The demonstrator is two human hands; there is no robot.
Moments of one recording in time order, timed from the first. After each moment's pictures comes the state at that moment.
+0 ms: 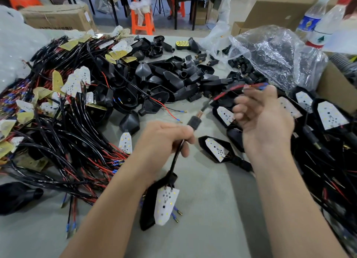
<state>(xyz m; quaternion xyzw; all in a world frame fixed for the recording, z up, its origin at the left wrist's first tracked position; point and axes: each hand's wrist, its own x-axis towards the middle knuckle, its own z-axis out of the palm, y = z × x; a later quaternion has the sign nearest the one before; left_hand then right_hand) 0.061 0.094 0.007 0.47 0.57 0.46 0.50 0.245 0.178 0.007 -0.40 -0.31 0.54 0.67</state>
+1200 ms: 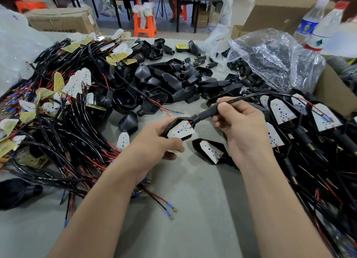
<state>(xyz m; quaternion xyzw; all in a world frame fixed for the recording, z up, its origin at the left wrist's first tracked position) 0.050 0.100 -0.005 0.48 0.56 0.43 0.52 0.229 0.165 0.003 -0.40 -0.40 0.57 0.59</state>
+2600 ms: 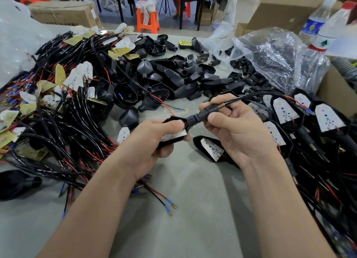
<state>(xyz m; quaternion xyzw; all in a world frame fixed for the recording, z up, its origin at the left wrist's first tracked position) 0.048 0.100 -0.006 0.38 0.52 0.48 0.59 0.235 0.157 0.004 -0.27 -0.47 0.68 0.50</state>
